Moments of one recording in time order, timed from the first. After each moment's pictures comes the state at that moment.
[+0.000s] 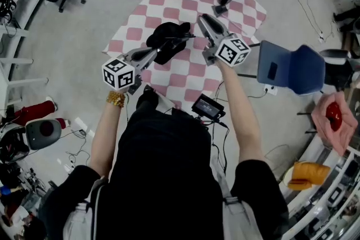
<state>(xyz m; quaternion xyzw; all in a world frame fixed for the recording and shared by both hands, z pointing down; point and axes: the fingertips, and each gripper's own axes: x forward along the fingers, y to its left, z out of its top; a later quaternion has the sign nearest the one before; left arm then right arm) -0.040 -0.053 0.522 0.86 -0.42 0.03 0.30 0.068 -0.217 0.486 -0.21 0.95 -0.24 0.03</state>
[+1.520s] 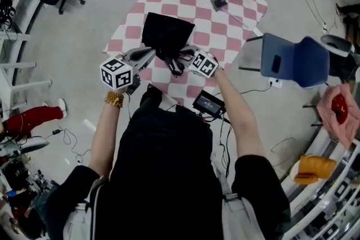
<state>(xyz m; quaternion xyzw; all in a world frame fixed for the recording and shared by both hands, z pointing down) -0.035 -0.049 0.524 0.86 -0.40 0.05 0.32 0.042 -0.062 0.703 0.03 0.93 -0.05 -0.36</state>
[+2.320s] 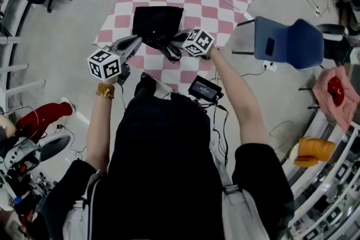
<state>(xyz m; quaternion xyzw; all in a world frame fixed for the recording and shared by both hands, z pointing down) -0.051 -0.046 0.536 0.85 -0.42 0.03 0.33 0.047 -0.067 0.685 0.05 0.91 -0.17 -0.38</state>
